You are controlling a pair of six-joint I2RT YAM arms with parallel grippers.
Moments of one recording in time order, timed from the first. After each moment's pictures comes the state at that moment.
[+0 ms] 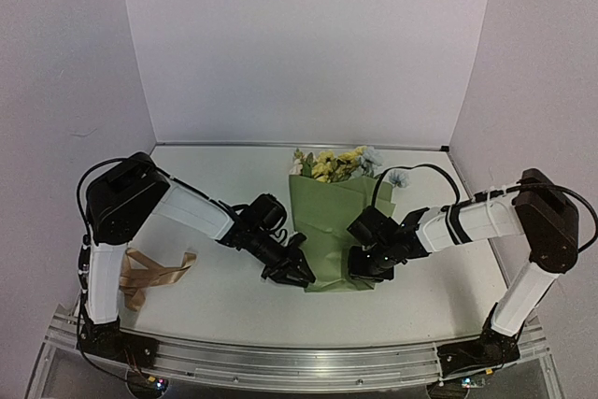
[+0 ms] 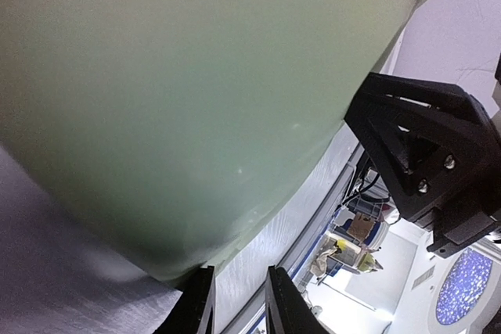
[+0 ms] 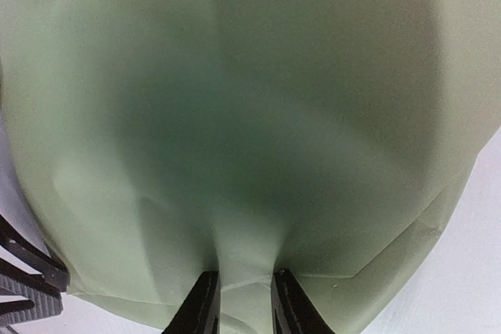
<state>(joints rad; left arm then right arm) -0.89 2.10 1.16 0.00 0.81 -0.97 0.89 1.71 0.88 -0.35 0.10 0.91</state>
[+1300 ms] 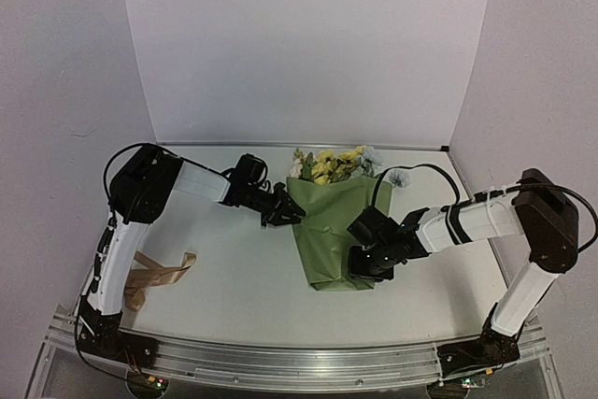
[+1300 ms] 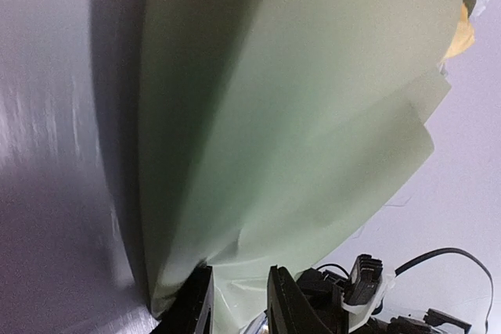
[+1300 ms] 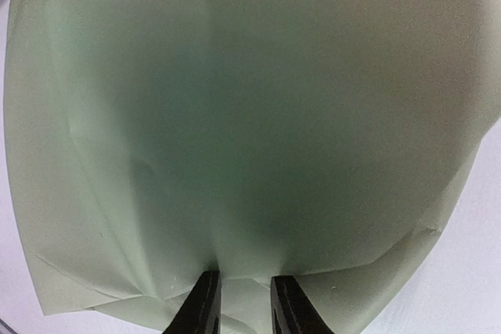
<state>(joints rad) -0.59 2.39 1.57 0.07 0.83 -1.10 0.89 1.71 0.88 -0.34 0.10 0.91</state>
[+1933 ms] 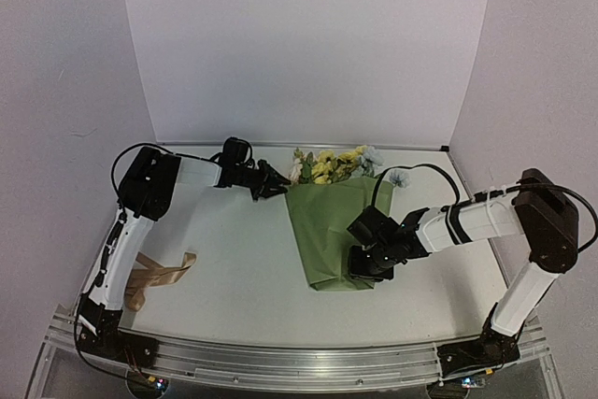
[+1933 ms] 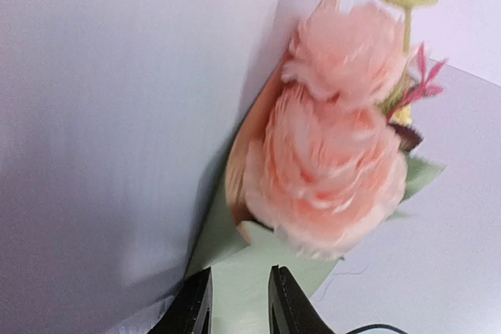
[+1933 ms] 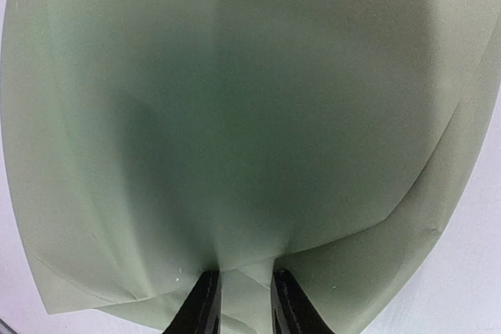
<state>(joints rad) -0.45 2.56 1.86 0.08 0.81 -1.20 0.89 1.71 0.88 -0.34 0.10 0.91</state>
